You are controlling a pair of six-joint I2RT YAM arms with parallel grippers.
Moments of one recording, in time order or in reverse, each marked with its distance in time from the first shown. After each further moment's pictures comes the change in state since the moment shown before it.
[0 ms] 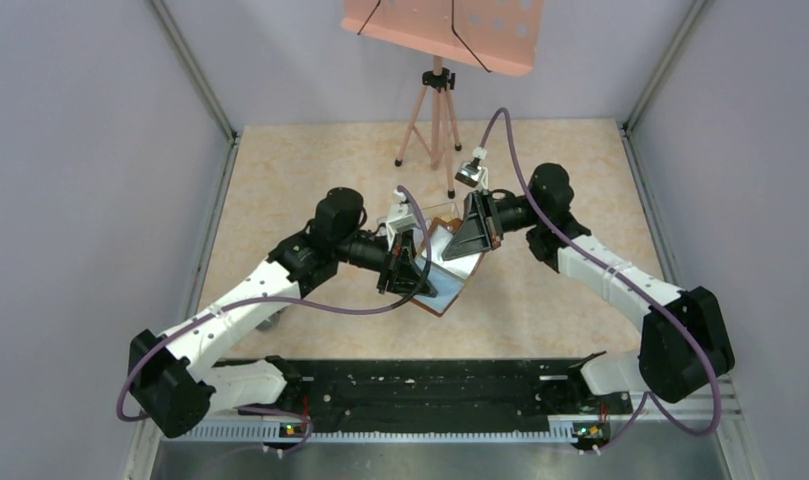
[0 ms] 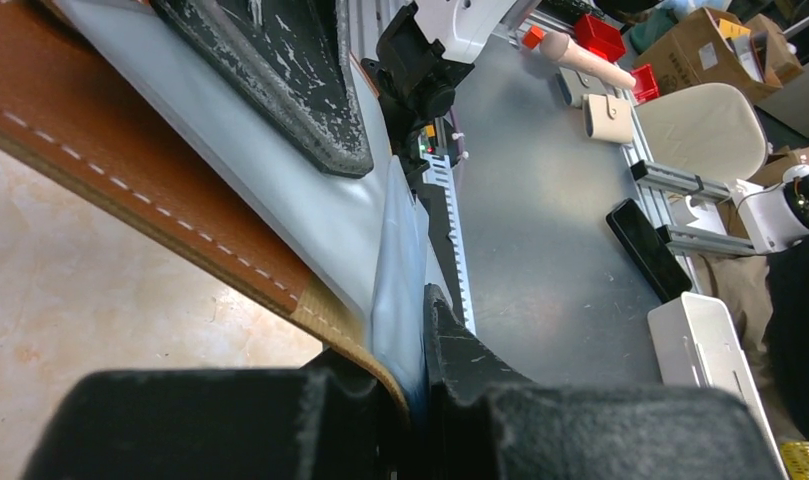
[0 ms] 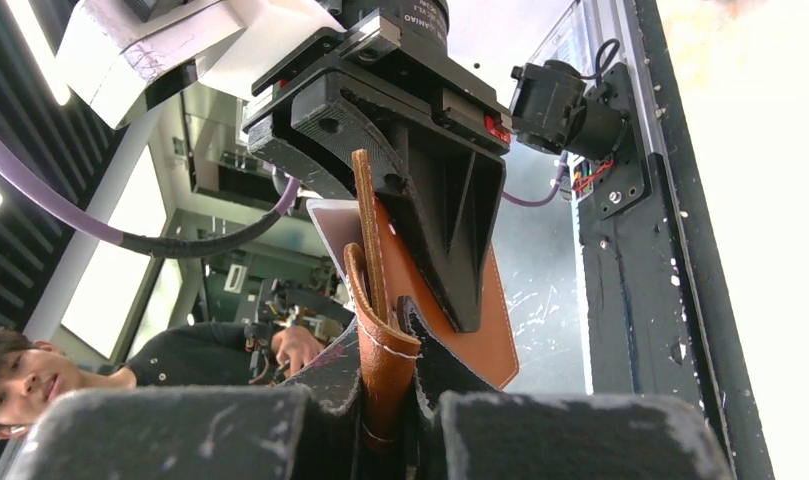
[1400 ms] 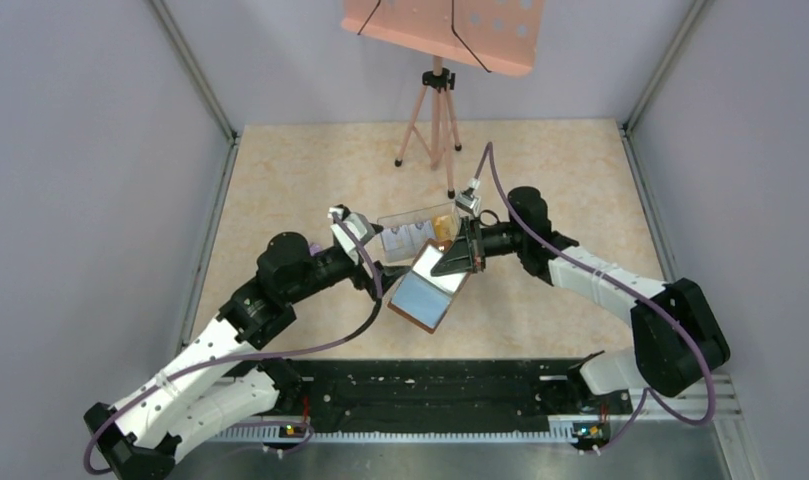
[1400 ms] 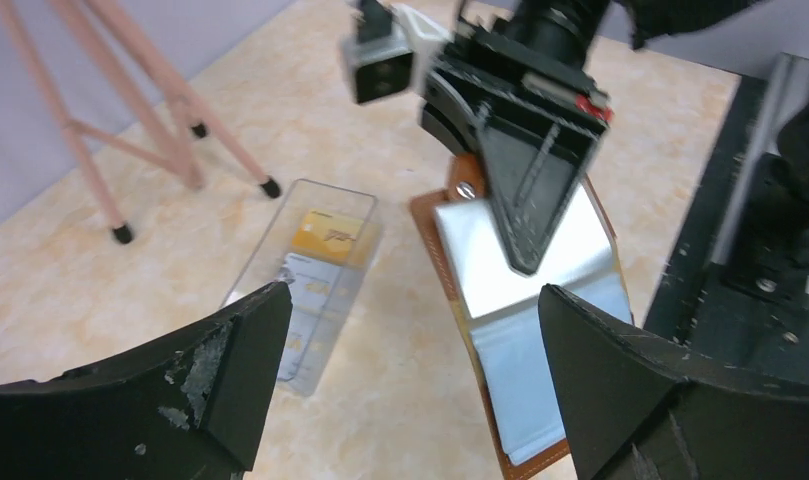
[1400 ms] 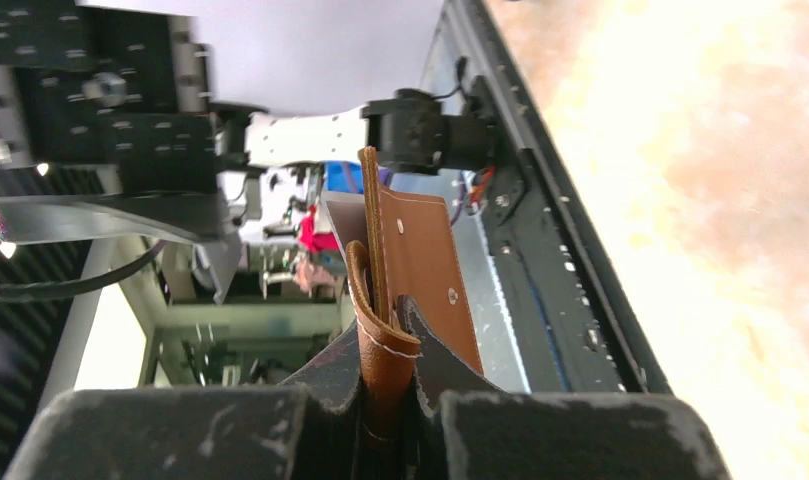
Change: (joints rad) left arm -0.034 -0.398 -0.208 0.082 -0.742 0.211; right arm 0.040 0.037 -0.096 -0.266 0.223 -0.243
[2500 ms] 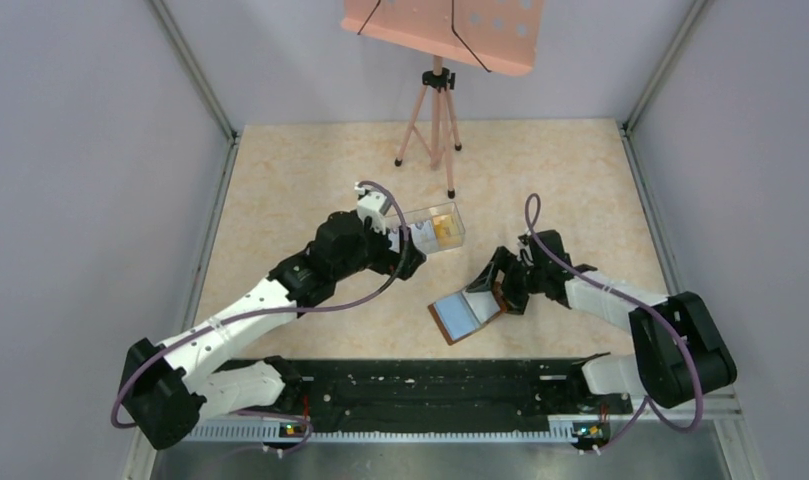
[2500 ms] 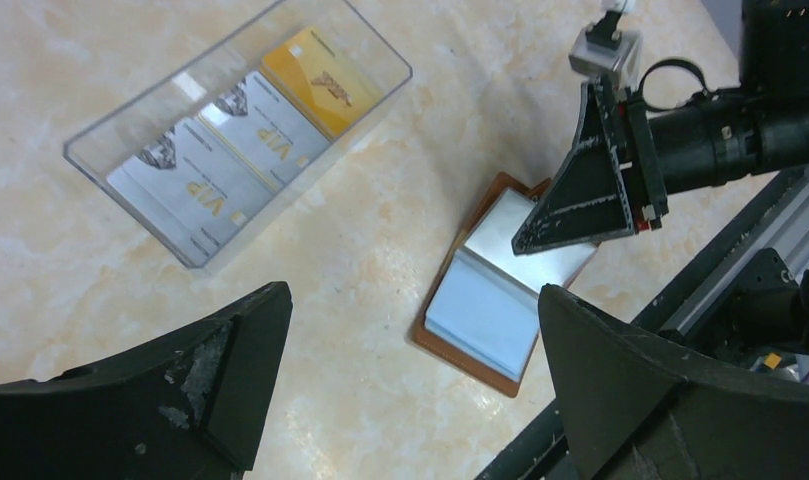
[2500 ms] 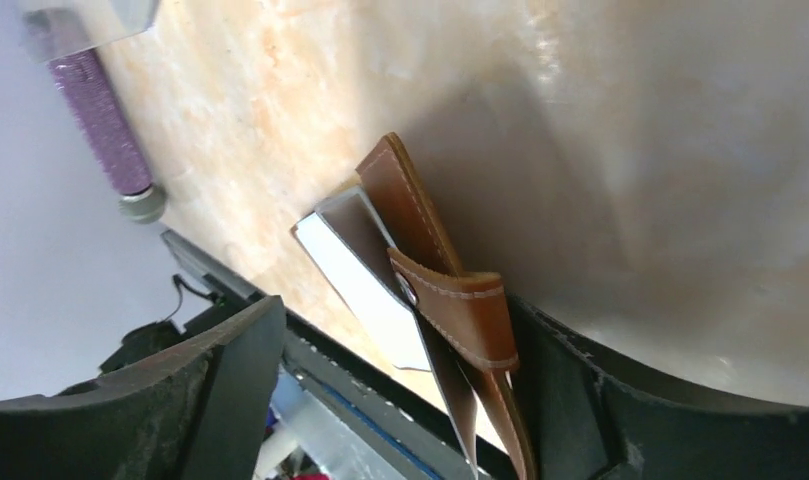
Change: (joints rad) left arm 0.000 0.308 0.033 -0.014 -0.271 -0.445; right arm -0.171 -0.059 -0.342 -0.312 0.615 -0.104
